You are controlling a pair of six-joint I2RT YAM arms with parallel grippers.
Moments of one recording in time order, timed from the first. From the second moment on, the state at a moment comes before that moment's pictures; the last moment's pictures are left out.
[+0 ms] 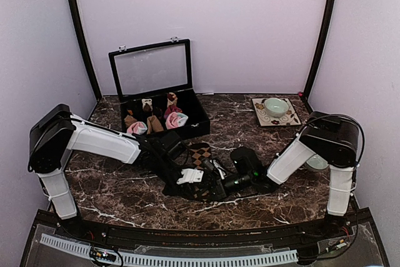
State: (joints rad) left arm -0.94 1.81 1.01 -0.33 0.48 0.72; right arm 0.96 1.99 0.69 0.67 -0.68 0.61
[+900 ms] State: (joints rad) left arm -0.82 2.12 1.34 -0.68 0.83 0.68; right arm 0.96 1.66 0.39 0.74 -0.42 0.47
